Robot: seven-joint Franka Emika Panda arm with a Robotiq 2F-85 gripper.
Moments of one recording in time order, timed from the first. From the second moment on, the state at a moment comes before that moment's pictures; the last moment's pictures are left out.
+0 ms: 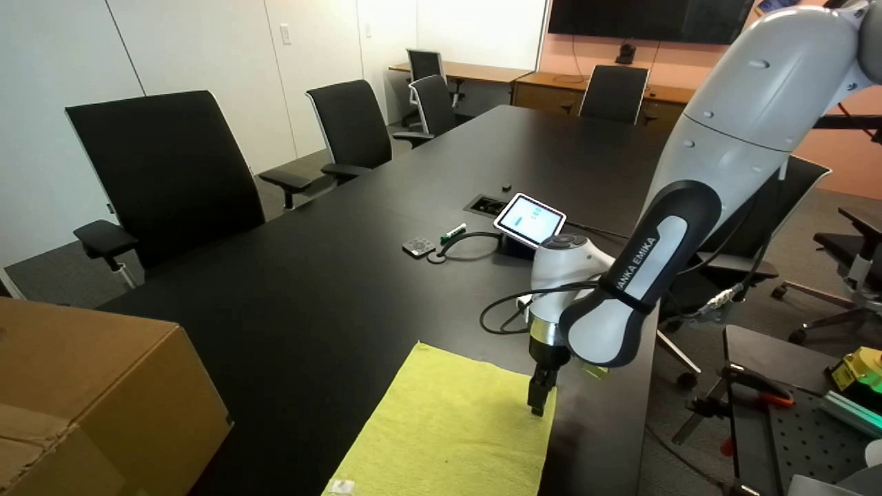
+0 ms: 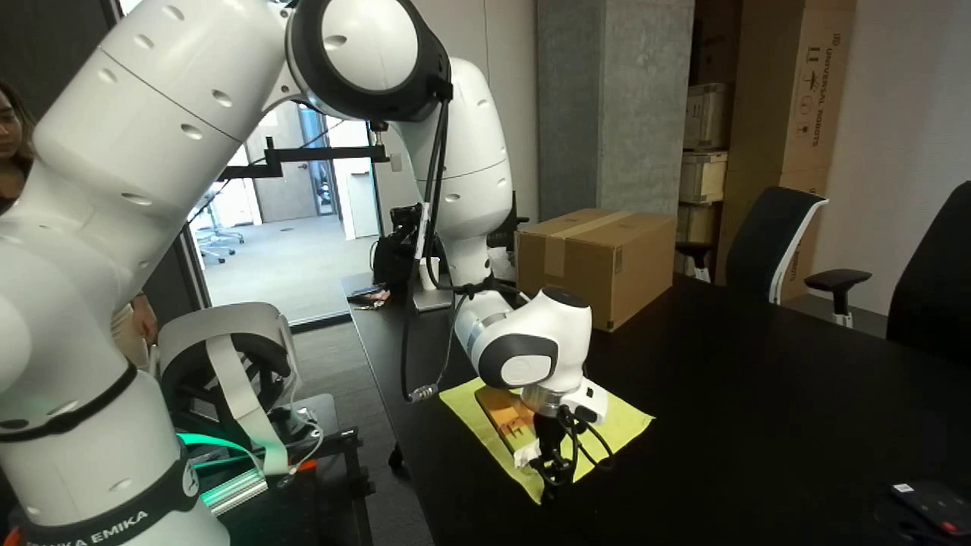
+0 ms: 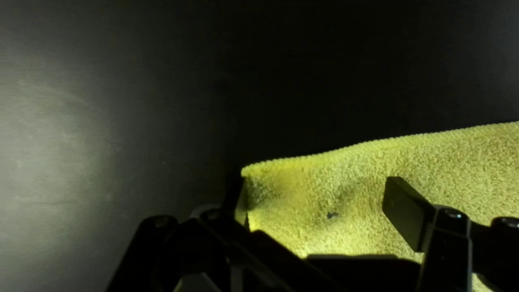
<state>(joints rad) -0.01 0.76 0.07 -2.18 0.09 2.83 -0.09</state>
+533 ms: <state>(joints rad) 0.01 0.74 0.06 -2.17 0.09 2.81 -0.08</state>
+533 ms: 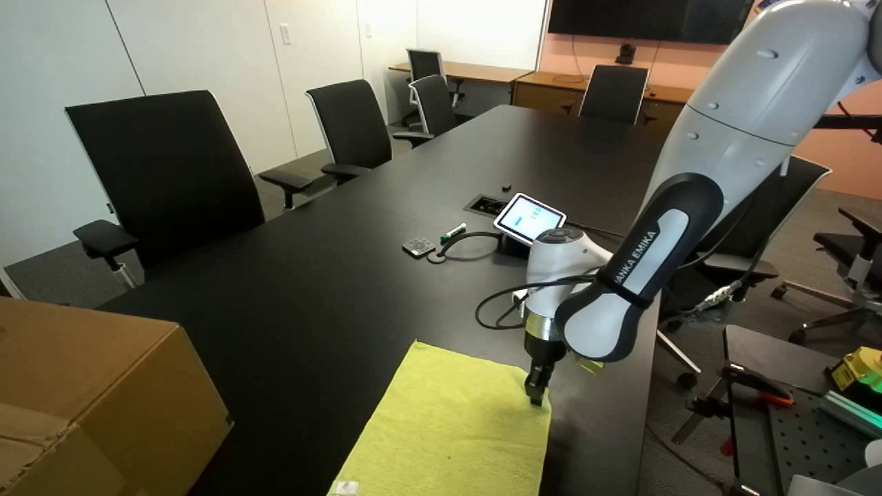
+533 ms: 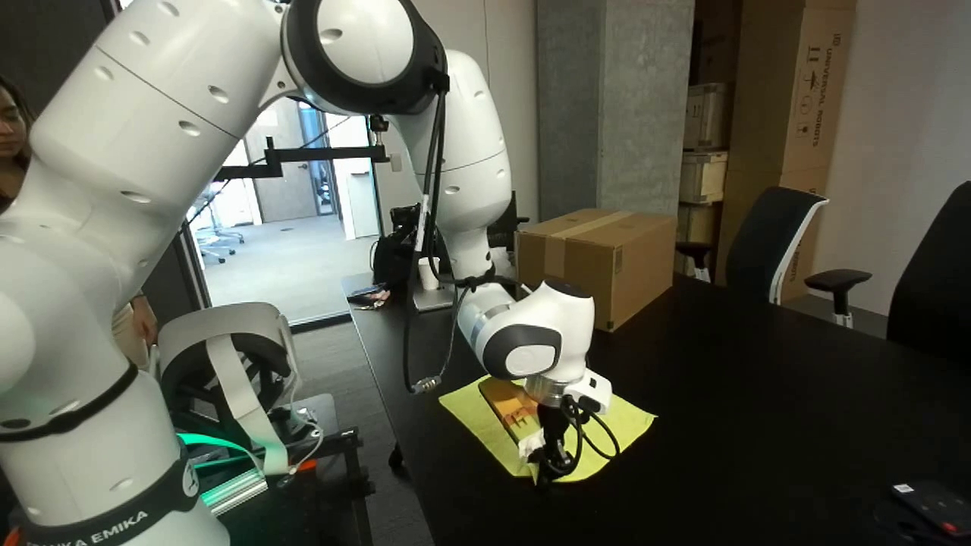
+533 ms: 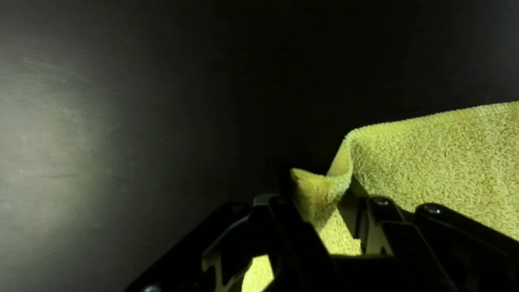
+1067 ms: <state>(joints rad) 0.01 0.72 0.09 -2.15 0.09 2.77 -0.08</state>
